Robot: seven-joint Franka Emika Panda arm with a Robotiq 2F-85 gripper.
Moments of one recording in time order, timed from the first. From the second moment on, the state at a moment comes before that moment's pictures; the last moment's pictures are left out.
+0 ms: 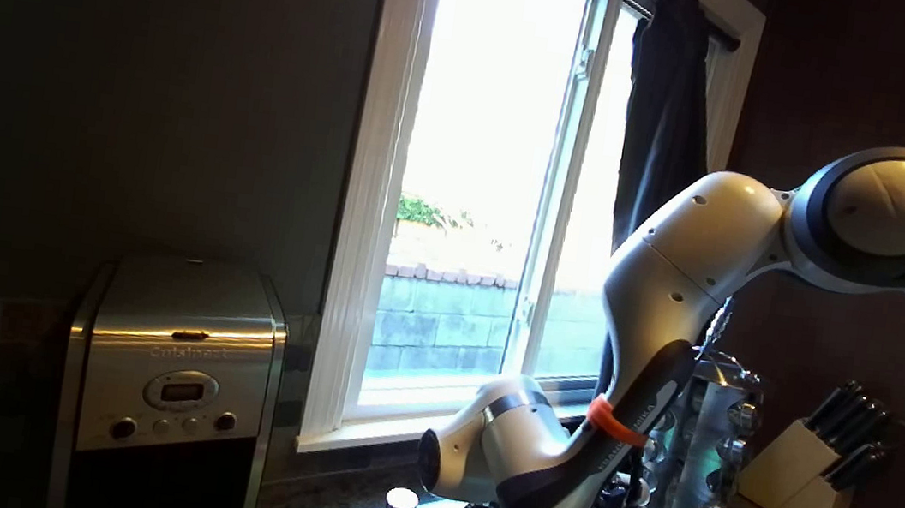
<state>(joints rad) 0.31 0.49 0.18 -2.11 -1.10 1.43 2.71</state>
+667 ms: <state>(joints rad) 0.28 0.50 0.17 -2.10 -1.16 1.43 2.71</state>
